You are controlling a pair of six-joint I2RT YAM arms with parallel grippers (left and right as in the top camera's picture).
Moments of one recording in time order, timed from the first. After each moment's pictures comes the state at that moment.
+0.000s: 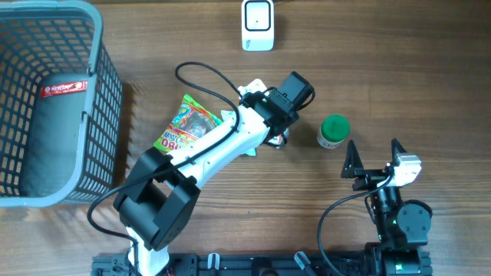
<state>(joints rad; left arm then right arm) -0.78 1.94 1.48 -0.74 -0.19 -1.32 0.01 0.04 0.01 0.00 -0.06 0.13</state>
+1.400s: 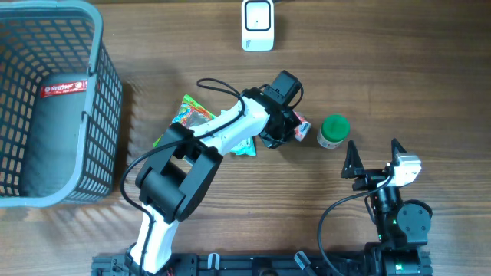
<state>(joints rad) -0.70 2.13 1.49 -0.62 0.31 -1.27 0.01 0.04 0.01 0.00 -0.06 0.13</state>
